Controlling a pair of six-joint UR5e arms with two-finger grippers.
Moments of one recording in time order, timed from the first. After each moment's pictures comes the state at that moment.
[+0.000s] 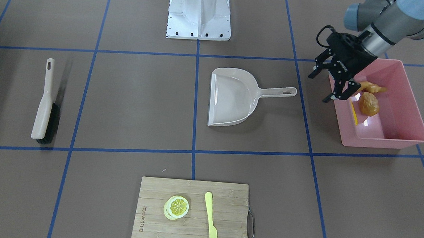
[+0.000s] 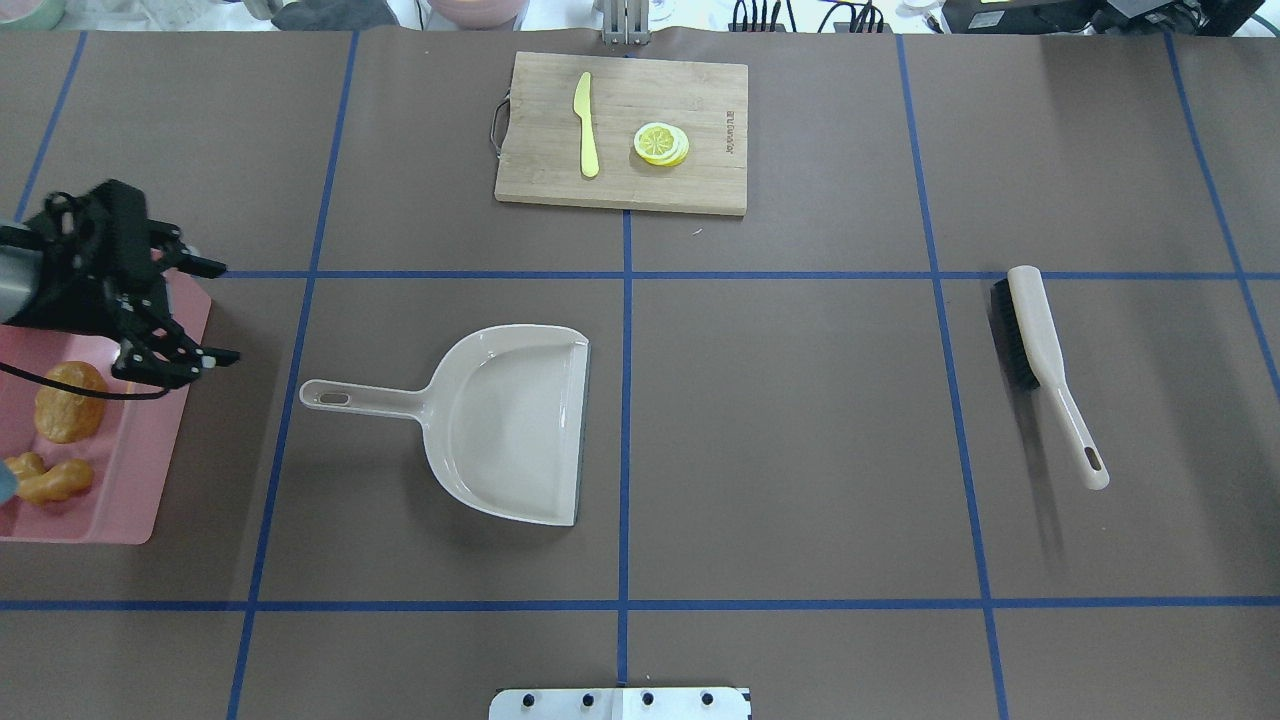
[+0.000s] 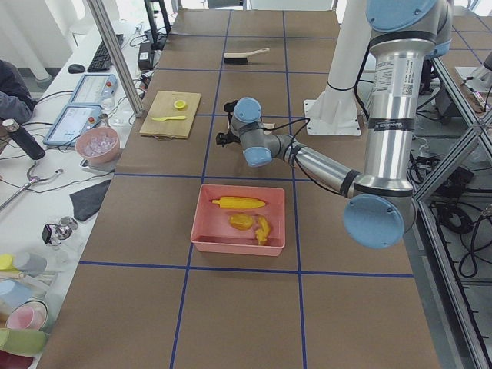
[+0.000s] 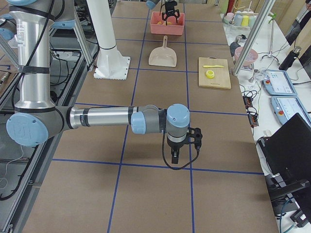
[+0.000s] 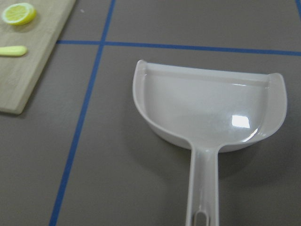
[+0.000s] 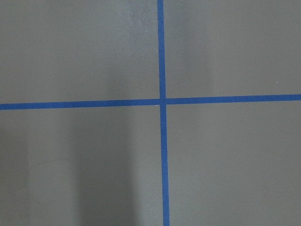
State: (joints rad) left arm -0.95 -1.55 -1.94 -2.32 -2.17 0.06; right arm 1.56 -1.62 1.70 -1.55 2.35 0.11
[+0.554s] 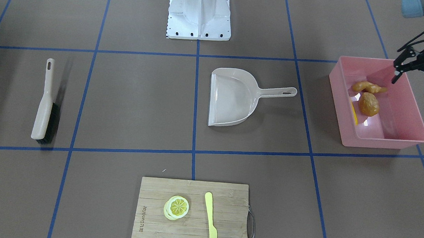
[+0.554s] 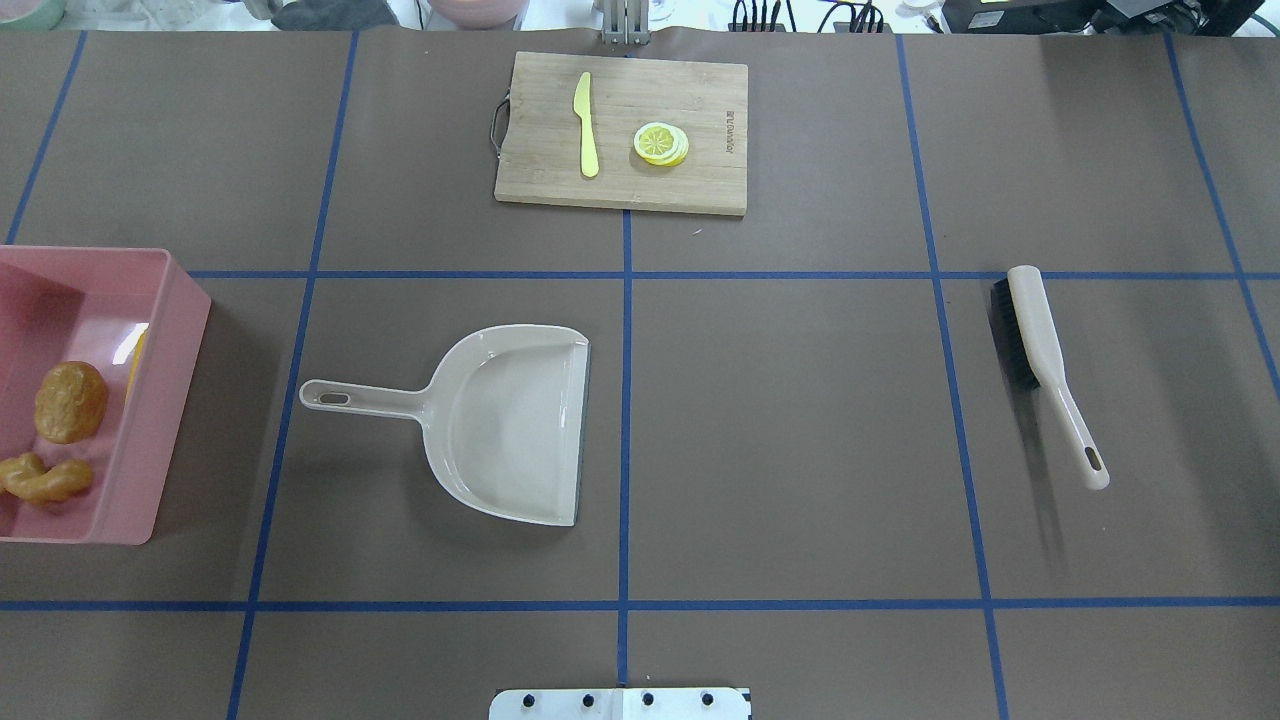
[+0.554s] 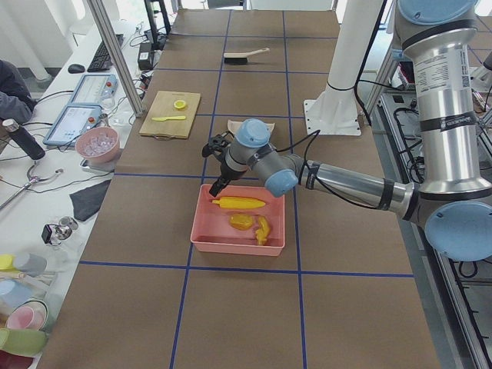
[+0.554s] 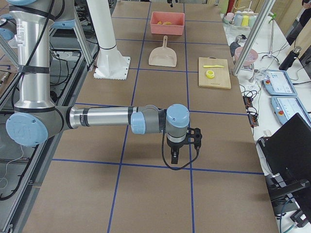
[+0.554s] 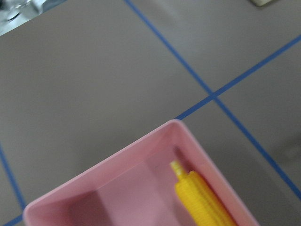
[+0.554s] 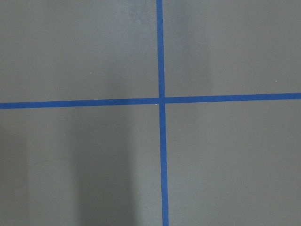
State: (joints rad) left arm -1.29 -1.34 -1.95 -2.16 -2.21 -0.24; right arm 1.56 -1.63 1.70 -1.55 2.34 0.11
